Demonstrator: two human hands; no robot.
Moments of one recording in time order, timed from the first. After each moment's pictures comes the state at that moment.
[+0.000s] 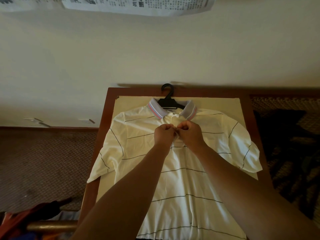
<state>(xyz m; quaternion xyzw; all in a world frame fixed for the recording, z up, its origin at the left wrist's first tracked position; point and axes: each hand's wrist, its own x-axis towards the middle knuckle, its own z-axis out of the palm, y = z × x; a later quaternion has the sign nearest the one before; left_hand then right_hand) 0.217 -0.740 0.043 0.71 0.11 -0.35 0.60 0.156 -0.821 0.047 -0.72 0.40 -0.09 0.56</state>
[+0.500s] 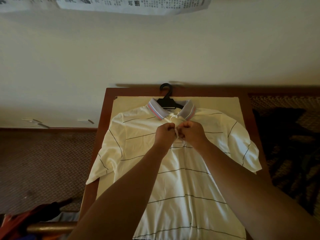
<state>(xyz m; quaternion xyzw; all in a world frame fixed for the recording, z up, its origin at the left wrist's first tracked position) 0.217 -0.739 0.050 0.77 -0.03 -0.36 0.53 0.155 -0.833 0.055 -0.65 0.44 -0.04 0.62</state>
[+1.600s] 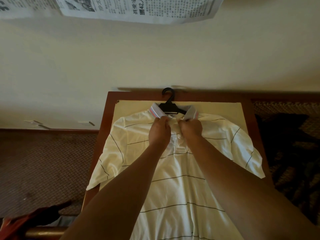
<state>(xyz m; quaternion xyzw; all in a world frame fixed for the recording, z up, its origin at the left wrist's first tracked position) 0.253 -0.740 0.047 0.90 -0.21 -0.16 0.33 0.202 -0.835 0.068 -0.66 0.56 -0.03 0.50</state>
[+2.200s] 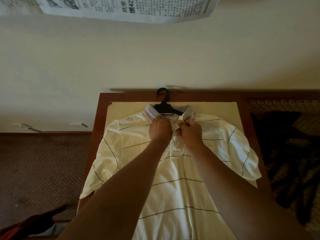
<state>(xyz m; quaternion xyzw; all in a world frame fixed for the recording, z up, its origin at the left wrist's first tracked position) 0.260 -0.772 0.044 0.93 -0.22 -0.16 0.23 0.184 -0.837 0.053 -0.59 0.52 -0.13 0.61</state>
